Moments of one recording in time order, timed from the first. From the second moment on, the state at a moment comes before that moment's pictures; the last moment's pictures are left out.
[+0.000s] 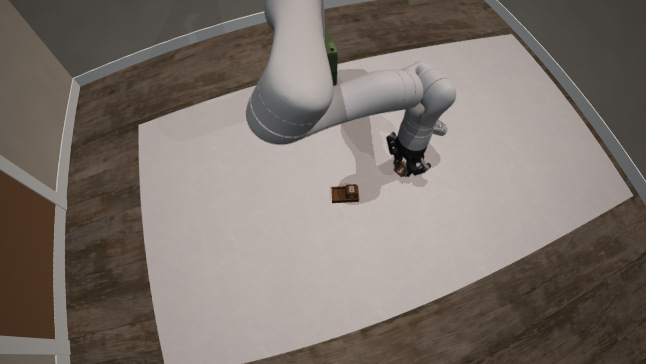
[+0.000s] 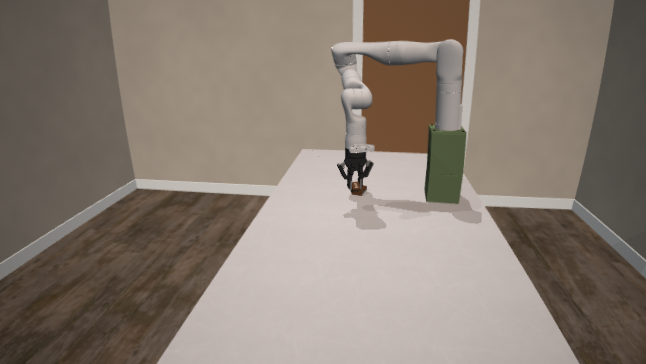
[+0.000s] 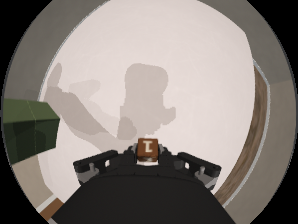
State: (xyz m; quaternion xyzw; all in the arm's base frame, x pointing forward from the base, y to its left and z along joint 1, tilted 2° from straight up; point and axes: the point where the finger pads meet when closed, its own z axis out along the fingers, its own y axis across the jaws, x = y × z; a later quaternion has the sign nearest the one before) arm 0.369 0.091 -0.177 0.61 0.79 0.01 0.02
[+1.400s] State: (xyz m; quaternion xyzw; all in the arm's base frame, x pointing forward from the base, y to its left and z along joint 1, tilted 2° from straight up) arm 0.371 0.084 -0.177 0.61 0.78 0.09 -0.09
